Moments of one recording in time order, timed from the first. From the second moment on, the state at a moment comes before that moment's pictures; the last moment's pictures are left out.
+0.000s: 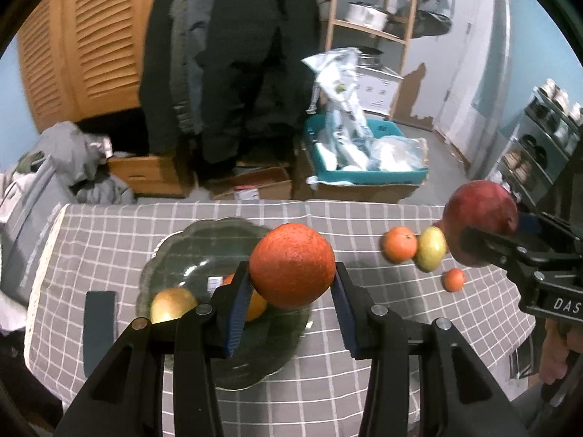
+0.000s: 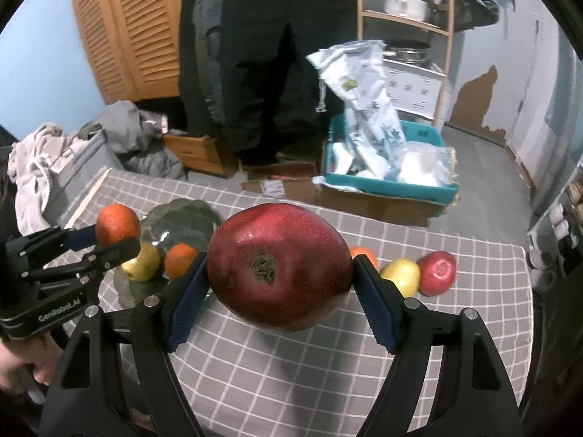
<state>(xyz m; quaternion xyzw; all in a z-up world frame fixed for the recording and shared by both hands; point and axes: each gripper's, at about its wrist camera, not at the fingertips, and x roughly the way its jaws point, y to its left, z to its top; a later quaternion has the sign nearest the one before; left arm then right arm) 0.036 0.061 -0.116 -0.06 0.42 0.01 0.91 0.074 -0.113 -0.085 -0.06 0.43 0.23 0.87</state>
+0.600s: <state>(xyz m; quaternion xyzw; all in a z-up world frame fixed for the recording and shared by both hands) 0.019 0.132 -0.160 -0.09 0.46 0.08 0.88 0.077 -0.014 -0.128 -0.09 0.47 0.29 0.83</state>
